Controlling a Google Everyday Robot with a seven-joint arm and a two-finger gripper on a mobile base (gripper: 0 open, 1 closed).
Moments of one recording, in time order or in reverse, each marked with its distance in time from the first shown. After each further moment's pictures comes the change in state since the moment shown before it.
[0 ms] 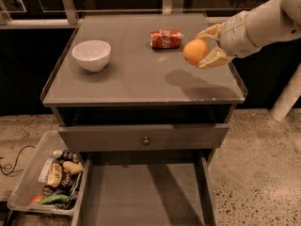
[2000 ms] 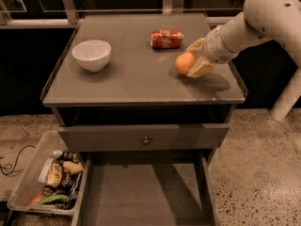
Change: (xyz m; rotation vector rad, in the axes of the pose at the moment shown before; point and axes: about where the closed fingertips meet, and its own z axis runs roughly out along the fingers) arm 0.037 -0.001 0.079 -0.132 0.054 0.076
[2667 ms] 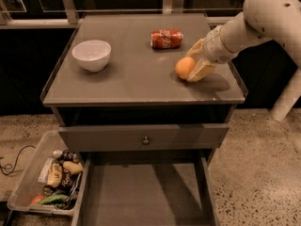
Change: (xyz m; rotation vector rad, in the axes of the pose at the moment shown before) arm 0.000 0.000 0.000 0.000 0.000 0.000
